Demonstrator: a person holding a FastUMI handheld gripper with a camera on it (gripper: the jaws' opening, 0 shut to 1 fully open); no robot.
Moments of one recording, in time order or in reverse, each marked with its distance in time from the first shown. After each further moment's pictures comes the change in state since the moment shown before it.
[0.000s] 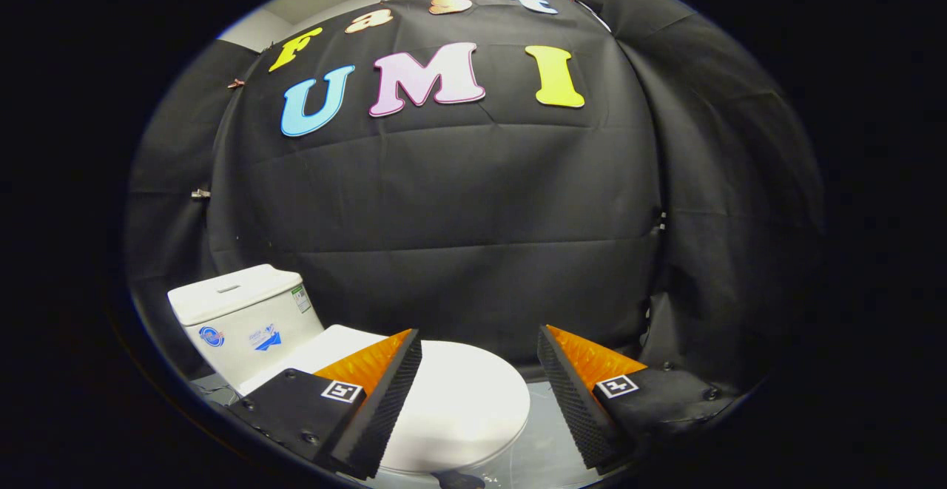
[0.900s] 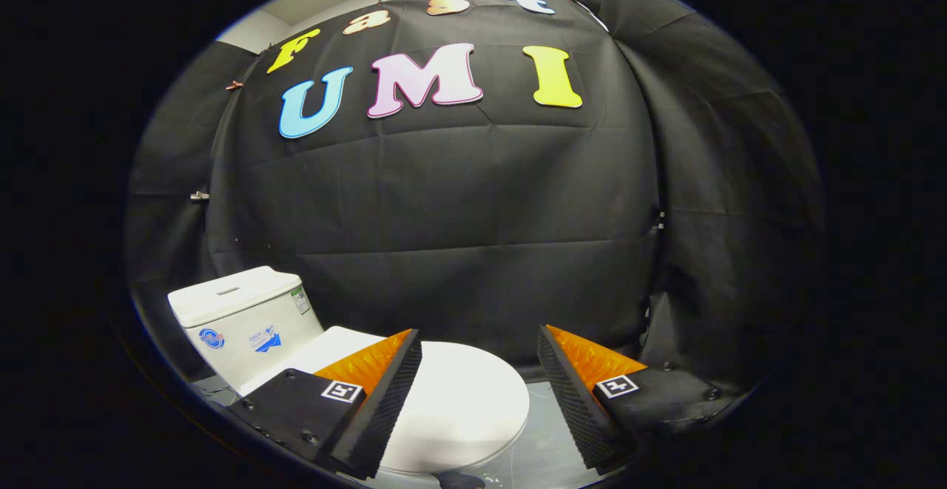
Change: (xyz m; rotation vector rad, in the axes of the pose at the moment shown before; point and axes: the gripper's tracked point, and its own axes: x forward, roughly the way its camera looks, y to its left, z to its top) arm 0.000 -0.001 -0.001 0.007 0.000 -0.004
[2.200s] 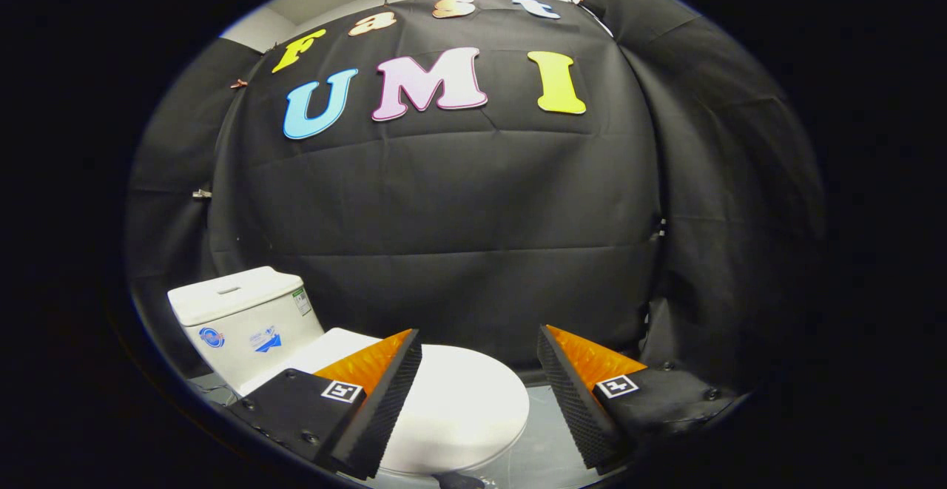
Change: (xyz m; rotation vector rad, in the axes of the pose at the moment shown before) arm -0.002 0.003 0.007 -0.019 -0.024 0.003
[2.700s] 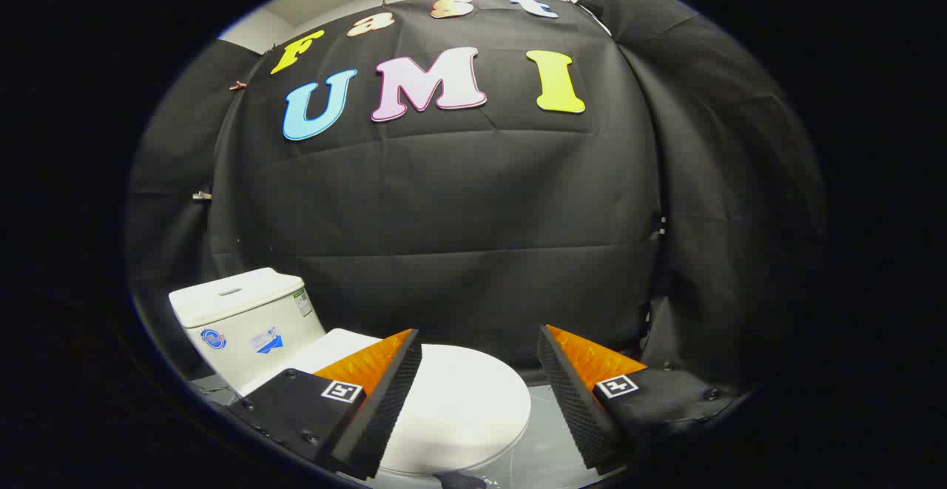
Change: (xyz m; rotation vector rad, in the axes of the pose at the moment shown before) arm -0.002 0.001 -0.001 0.008 0.003 0.003
